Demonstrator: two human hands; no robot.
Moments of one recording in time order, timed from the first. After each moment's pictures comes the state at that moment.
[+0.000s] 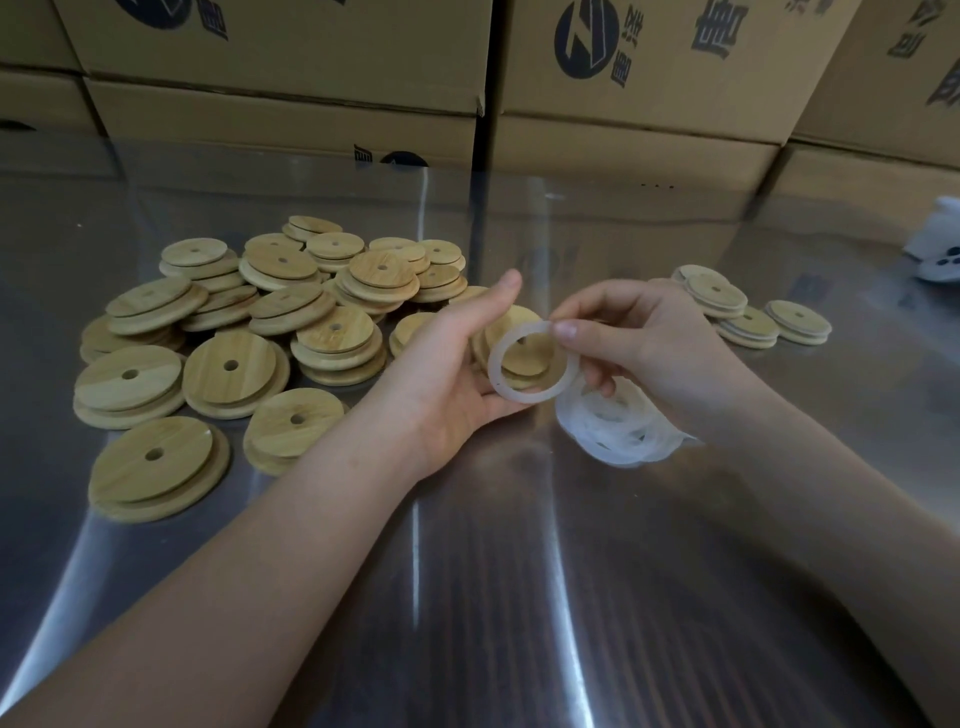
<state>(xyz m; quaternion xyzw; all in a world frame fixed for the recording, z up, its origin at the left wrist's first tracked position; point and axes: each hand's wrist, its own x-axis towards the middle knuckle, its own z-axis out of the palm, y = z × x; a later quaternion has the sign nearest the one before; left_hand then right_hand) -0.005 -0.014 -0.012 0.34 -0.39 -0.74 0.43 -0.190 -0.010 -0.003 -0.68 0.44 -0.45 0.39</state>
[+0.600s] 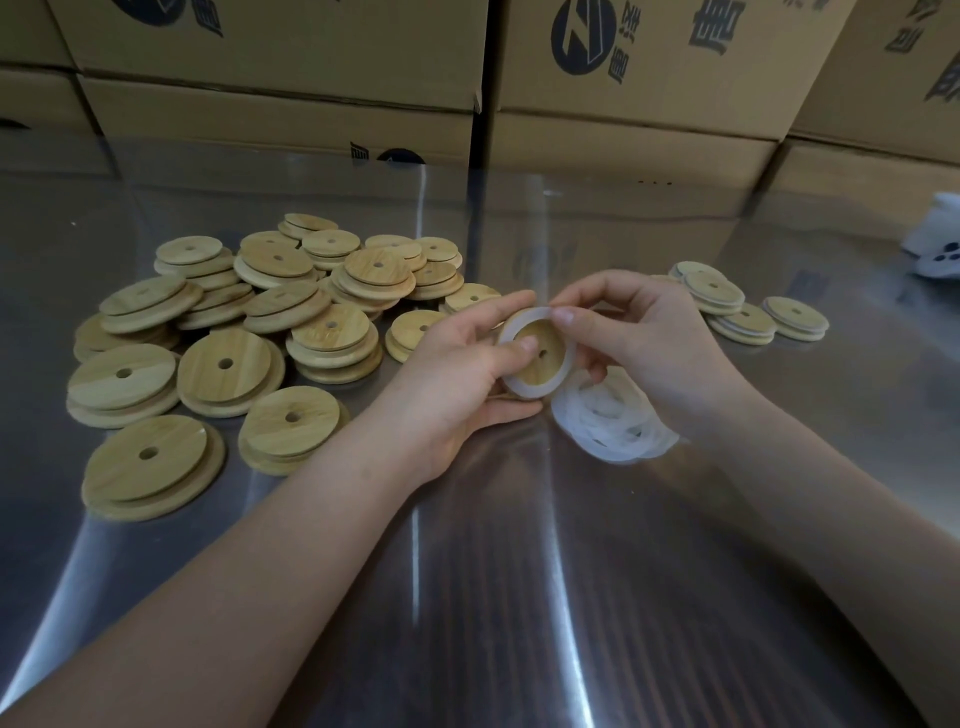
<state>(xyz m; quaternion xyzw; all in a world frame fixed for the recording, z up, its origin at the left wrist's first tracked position) -0.010 -0.013 -0.021 0.36 -0.48 -0.68 0.42 -0.182 -0.009 -0.006 -0.65 0.47 -0.49 0.35</state>
